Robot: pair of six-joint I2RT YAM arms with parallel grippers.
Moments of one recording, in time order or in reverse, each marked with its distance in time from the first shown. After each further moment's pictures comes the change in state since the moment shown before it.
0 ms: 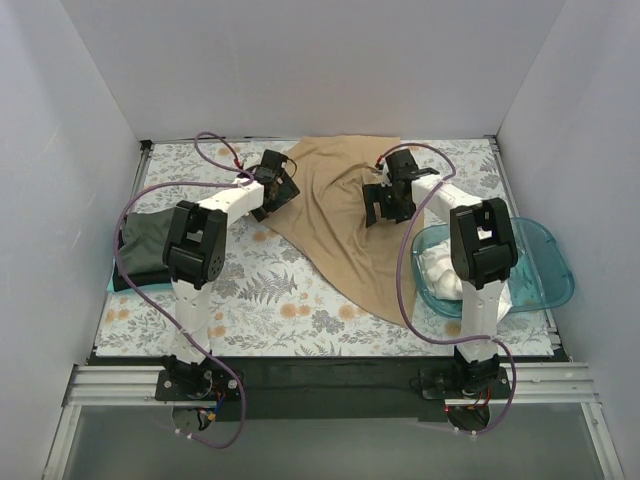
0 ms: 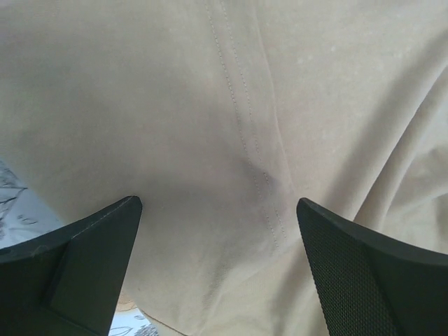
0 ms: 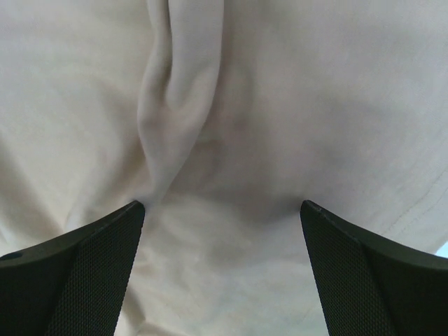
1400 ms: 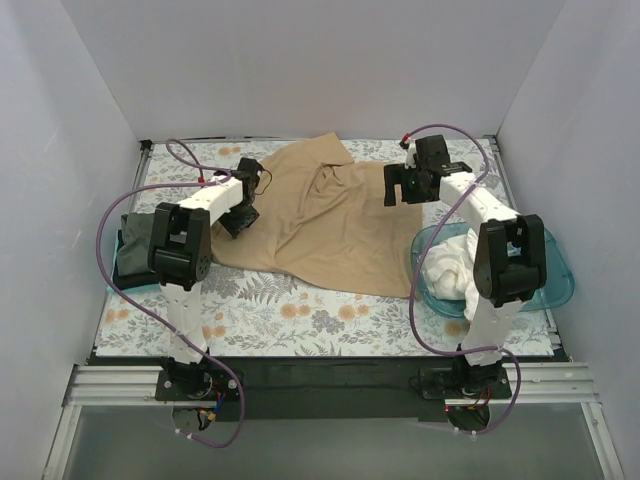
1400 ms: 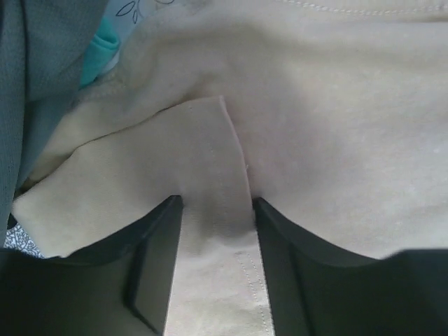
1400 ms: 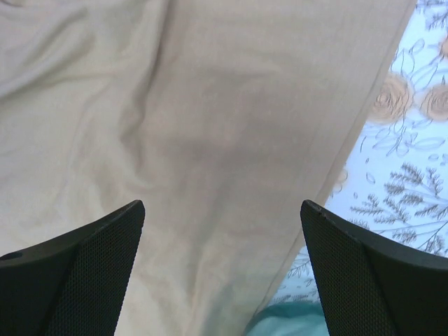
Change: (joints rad) left arm 0.116 -0.086 -0.085 -0.382 -0.155 -0.138; right arm -0.098 -0.159 0.006 0.042 -0.020 -0.072
